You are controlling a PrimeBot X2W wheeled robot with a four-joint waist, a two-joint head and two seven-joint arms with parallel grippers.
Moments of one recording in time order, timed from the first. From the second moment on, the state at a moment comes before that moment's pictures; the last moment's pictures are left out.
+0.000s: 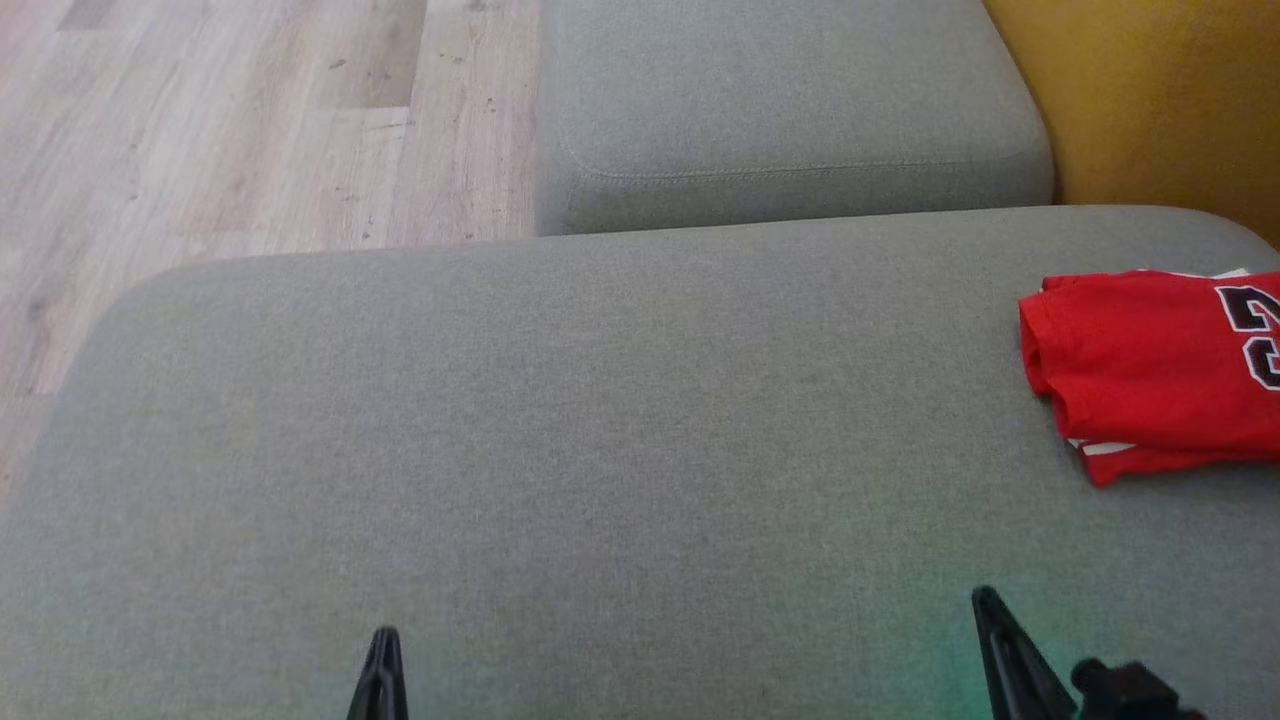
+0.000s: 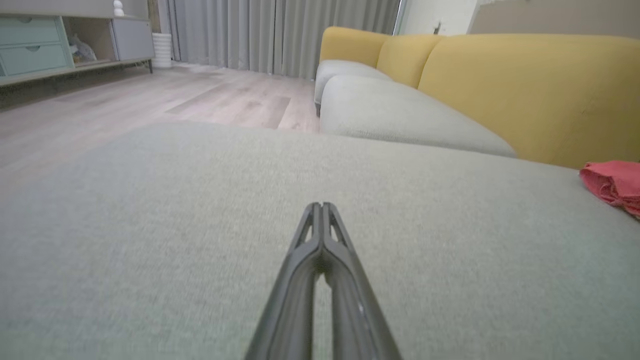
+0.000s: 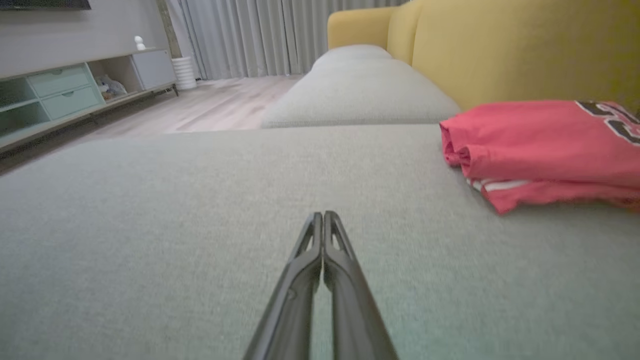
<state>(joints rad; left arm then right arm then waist) 0.24 0.05 -0.19 0.21 -0.25 0.06 -0.25 0.23 -0.05 0.06 0.26 0.06 0.13 -0.25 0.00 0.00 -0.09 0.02</state>
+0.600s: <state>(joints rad) 0.22 0.06 -0.18 0.22 -0.45 0.04 -0.21 0.21 -0.05 0.06 0.26 0.28 0.13 -0.21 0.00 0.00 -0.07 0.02</state>
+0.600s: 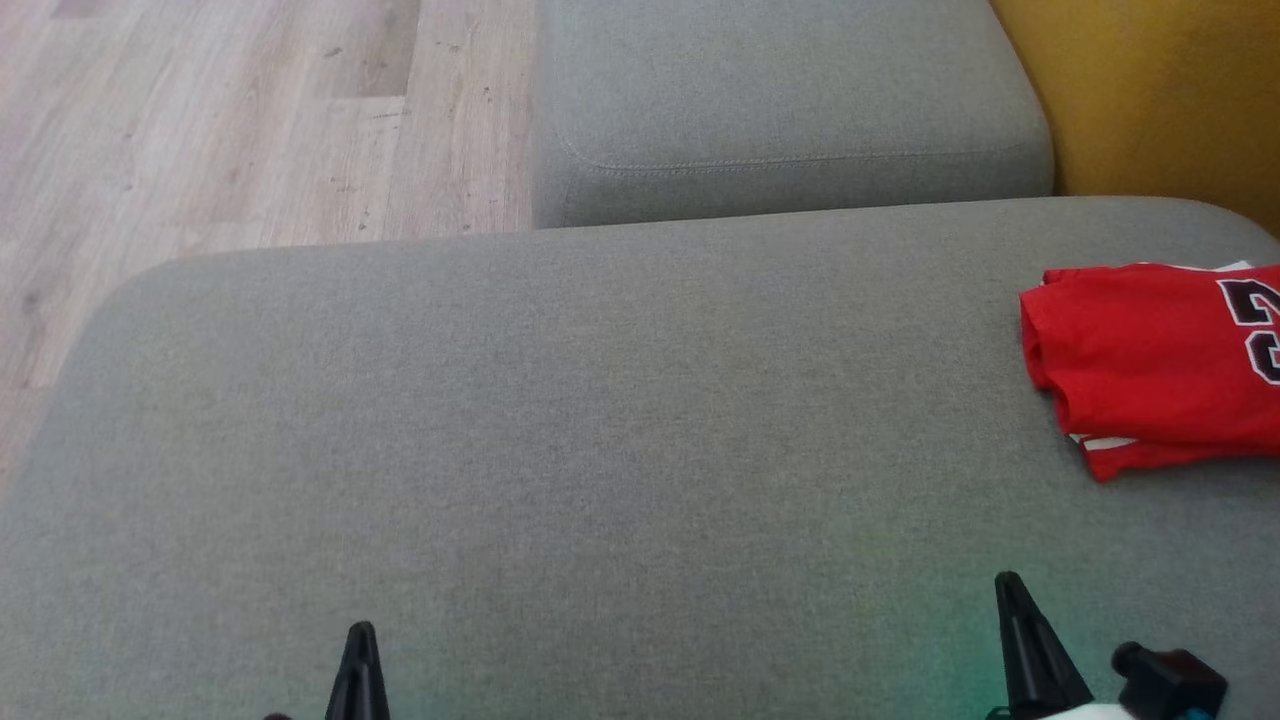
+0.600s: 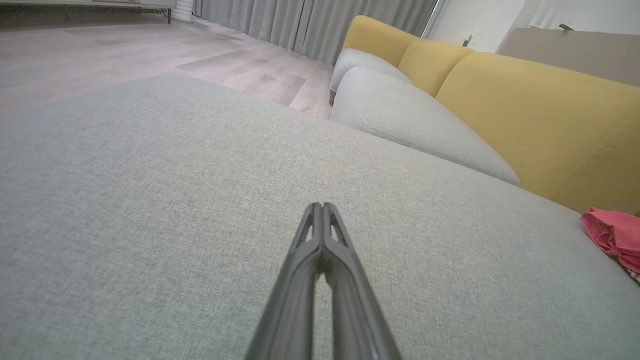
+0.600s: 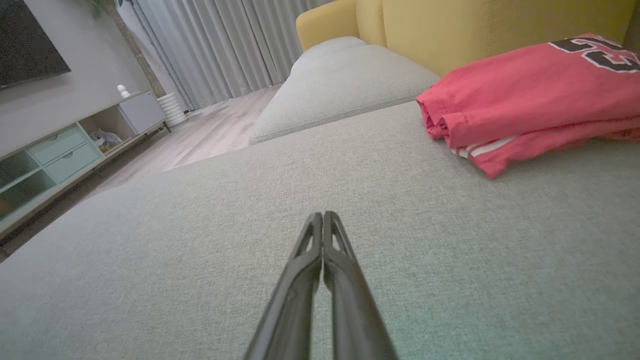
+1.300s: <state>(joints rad) 0.18 0.06 -0.14 0.23 -0.68 0.01 -0.16 0.17 -0.05 0.04 0.26 0.55 0.13 -0.16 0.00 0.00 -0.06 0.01</state>
